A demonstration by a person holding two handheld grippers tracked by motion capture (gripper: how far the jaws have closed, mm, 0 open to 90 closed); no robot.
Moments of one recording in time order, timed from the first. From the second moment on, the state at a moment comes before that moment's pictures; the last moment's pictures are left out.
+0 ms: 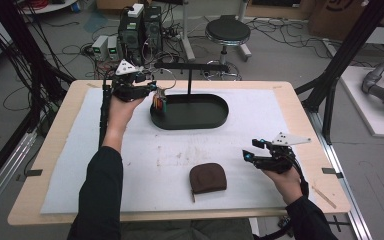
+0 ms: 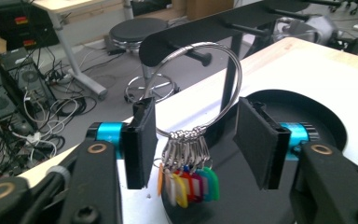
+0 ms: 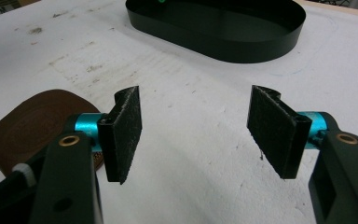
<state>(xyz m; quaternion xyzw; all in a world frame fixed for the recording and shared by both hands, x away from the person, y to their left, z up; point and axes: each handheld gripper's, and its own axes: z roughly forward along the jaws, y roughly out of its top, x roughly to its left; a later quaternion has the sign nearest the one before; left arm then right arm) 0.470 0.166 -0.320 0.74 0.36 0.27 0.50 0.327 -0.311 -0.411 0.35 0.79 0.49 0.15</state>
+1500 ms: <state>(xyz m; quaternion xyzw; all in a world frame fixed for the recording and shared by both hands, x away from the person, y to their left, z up) 0.307 0.213 -0.392 0.74 0.33 0.26 0.53 0.328 -0.307 -0.415 0.35 0.79 0.48 0.15</state>
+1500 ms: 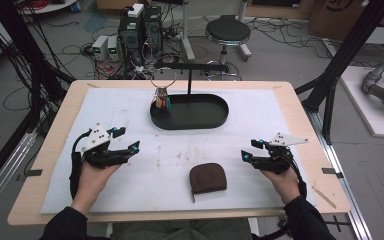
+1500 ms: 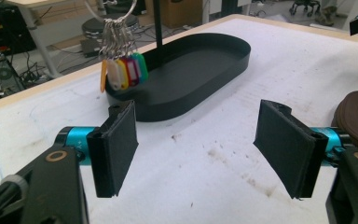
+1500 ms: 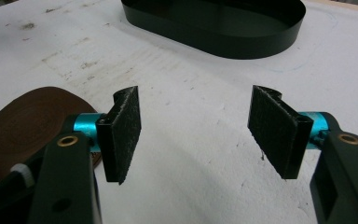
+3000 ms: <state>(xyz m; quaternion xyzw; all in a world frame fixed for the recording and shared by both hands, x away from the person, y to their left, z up) 0.311 0.229 -0.410 0.72 0.36 0.27 0.53 0.314 -0.278 -0.422 0.27 0.83 0.49 0.08</state>
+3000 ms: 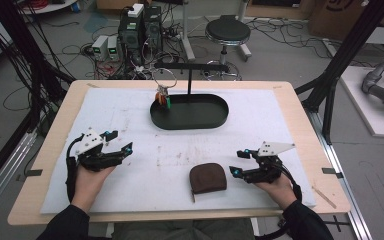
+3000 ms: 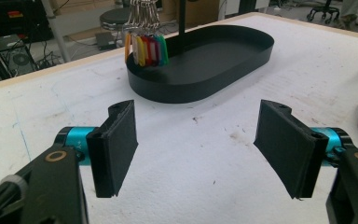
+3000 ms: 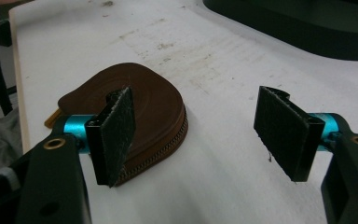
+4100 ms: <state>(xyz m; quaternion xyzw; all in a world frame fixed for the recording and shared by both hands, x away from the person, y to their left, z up) 0.303 0.221 -0.415 0.74 0.34 0.25 0.52 0.337 -0.243 -0.438 0.29 0.85 0.44 -0.02</state>
